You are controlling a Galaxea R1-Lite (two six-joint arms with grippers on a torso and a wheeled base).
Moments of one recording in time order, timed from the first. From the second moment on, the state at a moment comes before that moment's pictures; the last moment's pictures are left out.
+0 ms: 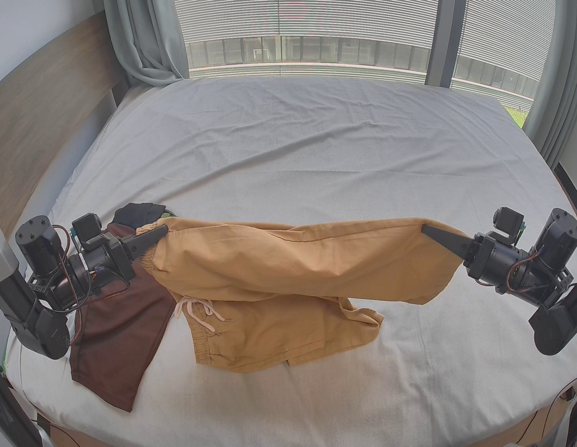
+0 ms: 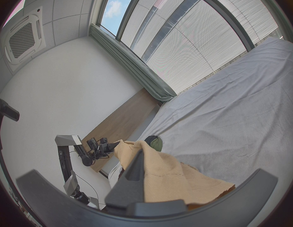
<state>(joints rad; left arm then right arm) 0.00 1.93 -0.45 -1.55 -0.76 -0.39 0.21 1.82 -0.40 -1.54 0.69 0.58</state>
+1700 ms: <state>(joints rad) 0.01 2.10 -0.66 -1.55 -0.72 -0.39 0.08 2.01 -0.60 -1.54 0.73 0.61</state>
